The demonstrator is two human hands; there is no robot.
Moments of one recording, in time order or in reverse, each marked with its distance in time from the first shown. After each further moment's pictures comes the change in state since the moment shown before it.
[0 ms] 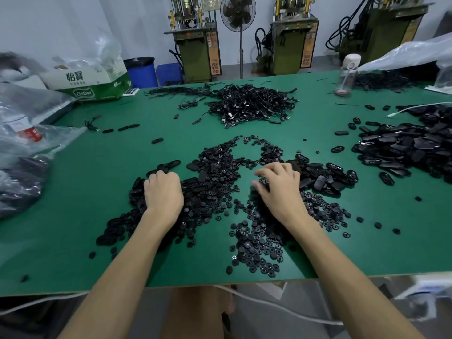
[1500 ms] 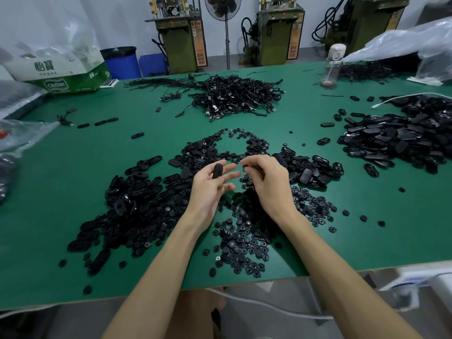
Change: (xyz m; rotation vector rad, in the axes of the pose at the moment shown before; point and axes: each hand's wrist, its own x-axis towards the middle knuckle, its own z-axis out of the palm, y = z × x) left_hand -0.025 0.107 0.014 -1.904 -0.385 -0.057; right_hand -0.002 0.001 -0.008 0.400 0.150 0.012
